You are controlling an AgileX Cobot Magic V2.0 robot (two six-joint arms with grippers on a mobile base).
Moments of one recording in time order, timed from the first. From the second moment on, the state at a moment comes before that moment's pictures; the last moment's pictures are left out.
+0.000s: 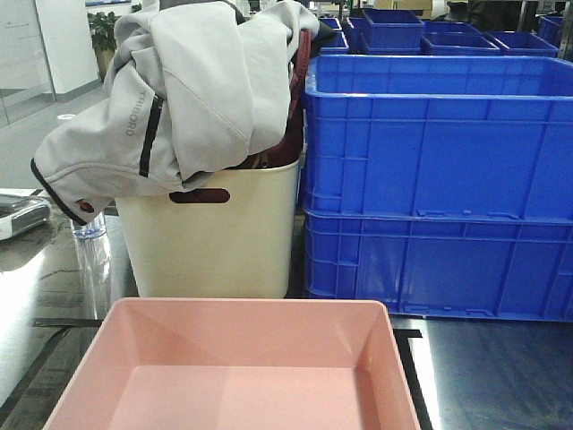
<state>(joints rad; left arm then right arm) -0.06 -0.01 0.03 -0.04 0.07 0.03 0.48 0.38 -0.62 0.01 1.03 -0.09</state>
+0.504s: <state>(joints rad) -0.06 -0.01 0.03 -0.04 0.07 0.03 0.48 0.38 -0.62 0.01 1.03 -0.09</state>
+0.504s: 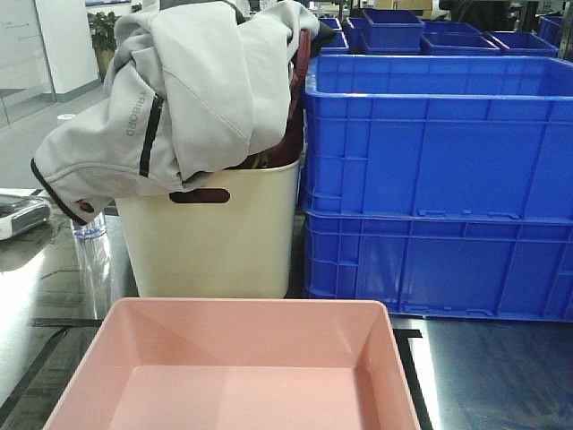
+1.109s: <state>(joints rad) -0.06 -0.01 0.03 -0.04 0.07 0.03 0.14 0.23 -0.62 -0.01 0.77 -0.11</state>
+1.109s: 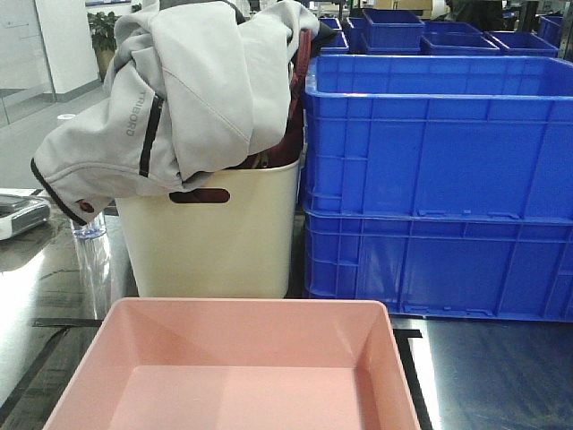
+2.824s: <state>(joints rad) -0.06 -0.01 0.03 -0.04 0.07 0.03 -0.07 -0.01 0.03 -0.04 0.01 -0.06</state>
